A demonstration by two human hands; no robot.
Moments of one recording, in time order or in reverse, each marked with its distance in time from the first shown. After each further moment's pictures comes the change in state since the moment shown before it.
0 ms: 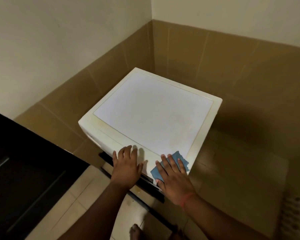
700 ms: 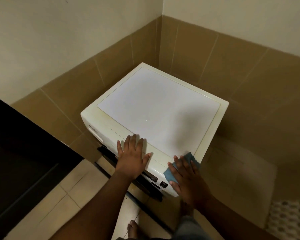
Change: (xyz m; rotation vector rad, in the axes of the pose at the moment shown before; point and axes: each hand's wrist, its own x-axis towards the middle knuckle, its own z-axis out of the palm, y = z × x) left_hand 0.021 -0.022 0.011 -0.095 -0.038 0.027; right_hand -0.008 0.019 -0.004 -0.120 0.008 -0.041
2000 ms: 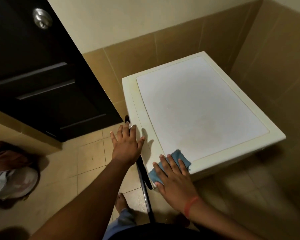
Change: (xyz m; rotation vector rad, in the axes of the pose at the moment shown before) left_hand -0.022 0.106 0.015 0.040 0.068 -0.815; right_hand 0.020 0.094 0.004 0.091 -0.064 -0.626
